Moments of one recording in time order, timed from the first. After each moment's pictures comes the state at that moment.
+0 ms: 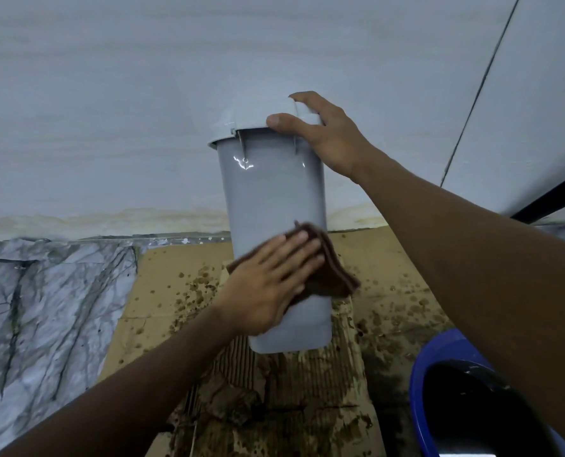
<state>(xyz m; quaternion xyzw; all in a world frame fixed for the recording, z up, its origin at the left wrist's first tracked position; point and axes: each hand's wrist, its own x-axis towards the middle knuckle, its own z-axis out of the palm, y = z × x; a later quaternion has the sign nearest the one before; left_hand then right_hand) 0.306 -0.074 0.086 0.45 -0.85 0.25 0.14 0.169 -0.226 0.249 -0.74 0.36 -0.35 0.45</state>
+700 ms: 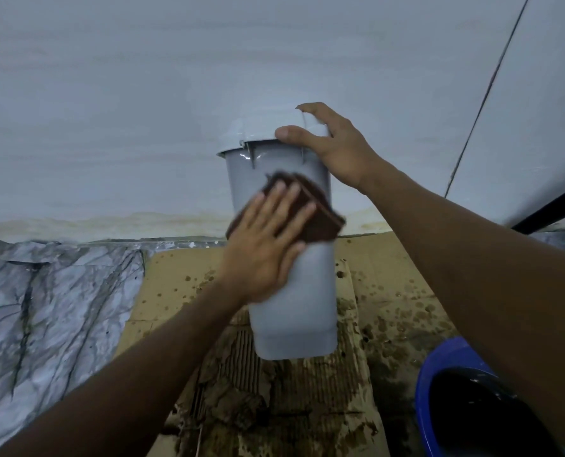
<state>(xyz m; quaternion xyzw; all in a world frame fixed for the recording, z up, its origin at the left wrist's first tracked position) 0.313 -0.101 0.127 0.53 -0.77 0.26 0.23 0.168 -0.223 0.247 -0.73 0.35 -0.36 0.45</state>
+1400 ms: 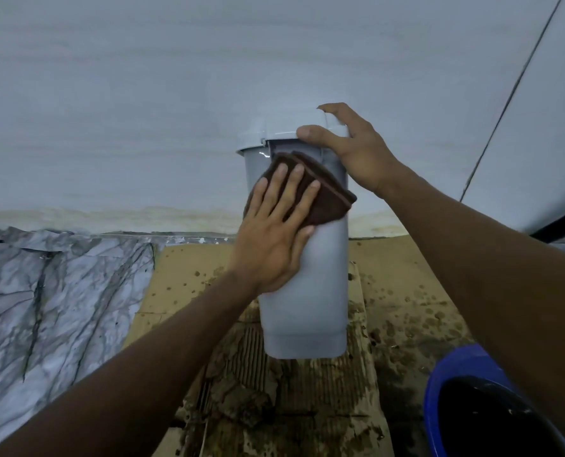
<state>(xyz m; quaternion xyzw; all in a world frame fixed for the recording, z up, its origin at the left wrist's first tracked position) 0.317 -0.105 0.139 0.58 -0.73 0.24 0.25 0.174 -0.220 0.245 -0.72 0.34 -0.39 0.46</state>
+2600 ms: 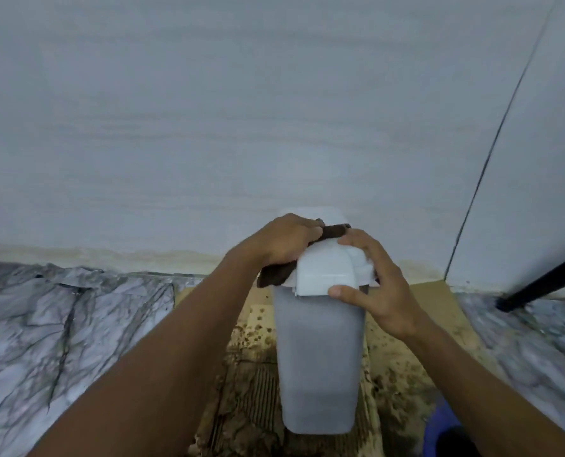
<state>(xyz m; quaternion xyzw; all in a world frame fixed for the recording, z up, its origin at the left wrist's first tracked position) 0.311 -0.088 0.286 0.69 -0.61 -0.29 0.26 0.107 -0.117 0.202 -0.78 0.28 -0.41 0.38</state>
